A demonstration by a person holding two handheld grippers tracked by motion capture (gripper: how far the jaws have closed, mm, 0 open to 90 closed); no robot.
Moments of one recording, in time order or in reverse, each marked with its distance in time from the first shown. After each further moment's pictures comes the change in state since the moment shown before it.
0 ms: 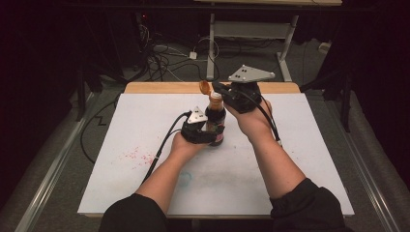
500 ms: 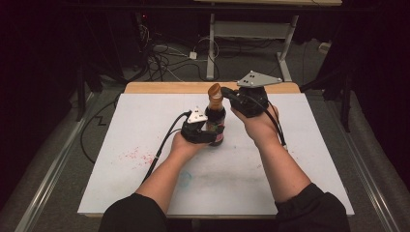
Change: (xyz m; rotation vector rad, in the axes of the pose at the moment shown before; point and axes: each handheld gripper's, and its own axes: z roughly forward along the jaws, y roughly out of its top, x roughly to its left) left arm 0.000 0.001 0.000 -0.002 0.000 -0.006; right arm -0.012 -0.021 -0.009 0.034 -0.034 0.034
